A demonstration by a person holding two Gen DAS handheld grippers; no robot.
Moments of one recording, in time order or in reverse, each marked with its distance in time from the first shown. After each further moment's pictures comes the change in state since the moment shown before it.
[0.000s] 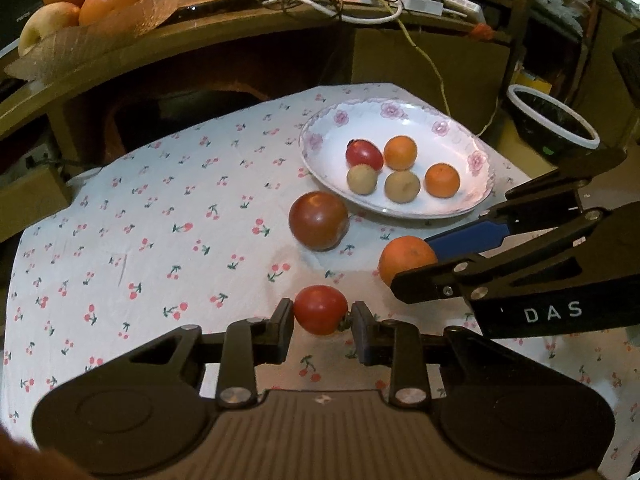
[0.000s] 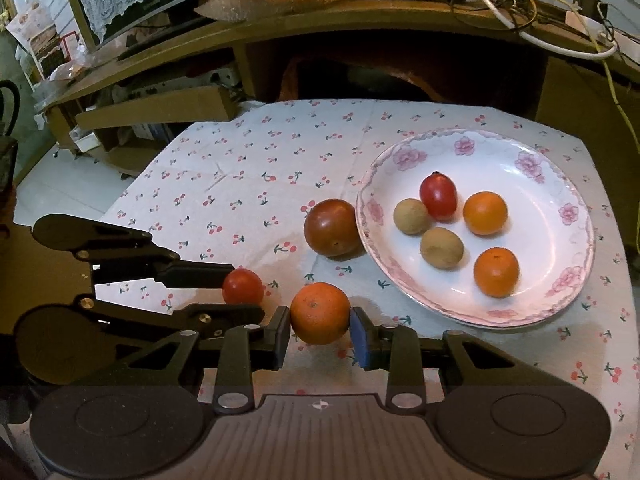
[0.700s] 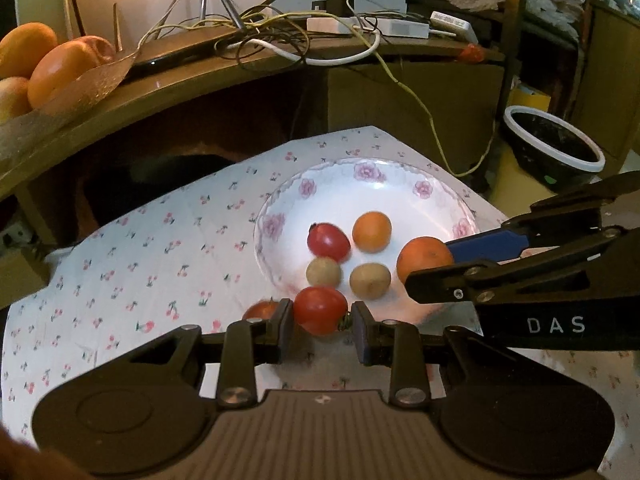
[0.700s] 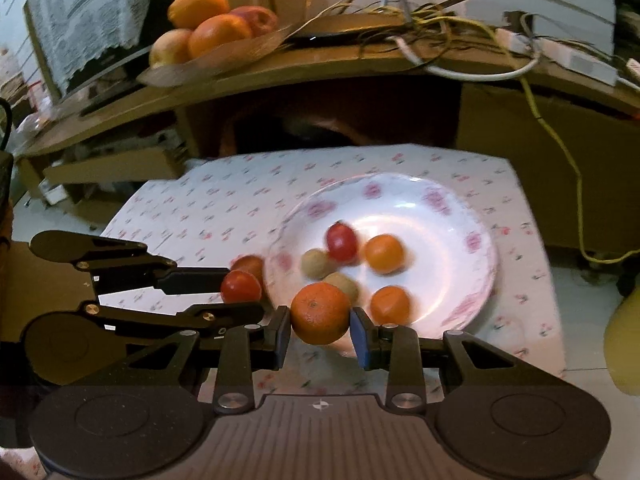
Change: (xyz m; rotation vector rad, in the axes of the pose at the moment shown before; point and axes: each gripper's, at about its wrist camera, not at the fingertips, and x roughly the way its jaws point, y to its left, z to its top) left arm 0.026 -0.040 0.061 0.049 -0.067 0.034; right arm -0.030 -0.049 0.010 0.097 -0.122 -0.108
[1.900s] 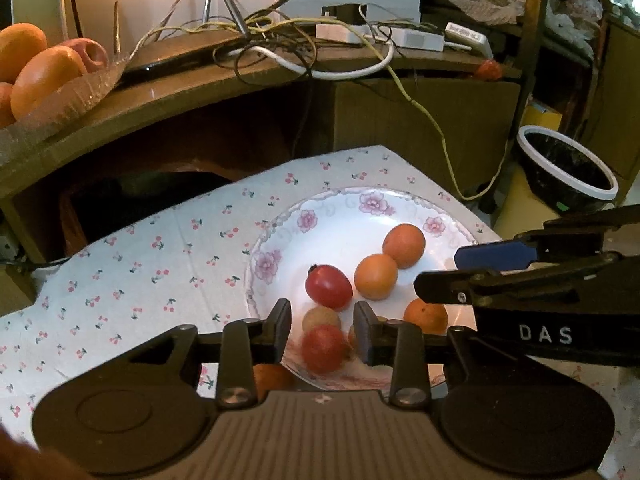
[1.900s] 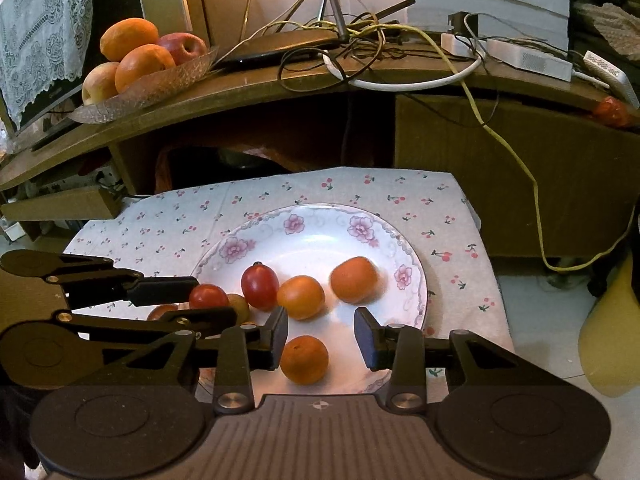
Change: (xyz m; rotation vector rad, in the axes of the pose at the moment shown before) left arm 0.018 0.003 0.025 -0.035 -0.018 0.000; right arm 0.014 -0.034 0.012 0.058 -0.060 -0.091
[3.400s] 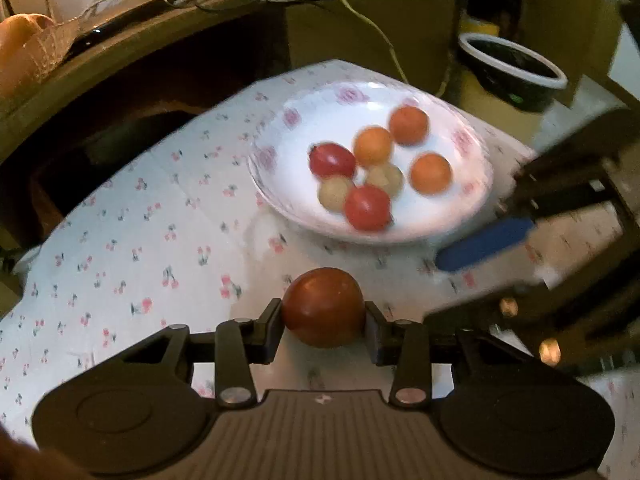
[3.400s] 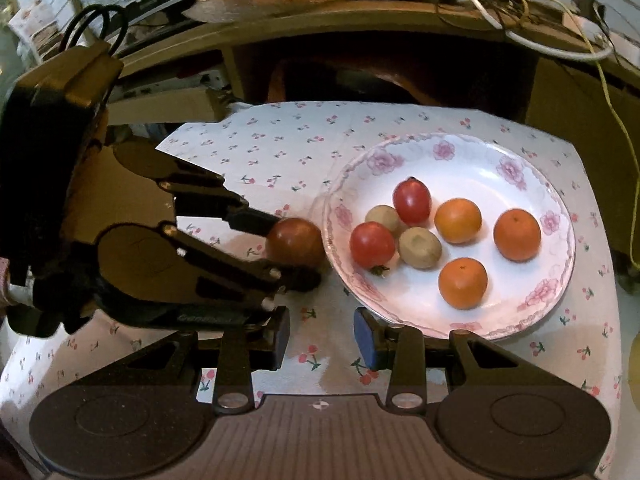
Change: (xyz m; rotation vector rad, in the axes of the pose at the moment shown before) left arm -0.004 0.036 -0.048 0.239 0.175 -0.137; right arm 0.004 0.071 -0.032 -0.203 0.191 0.210
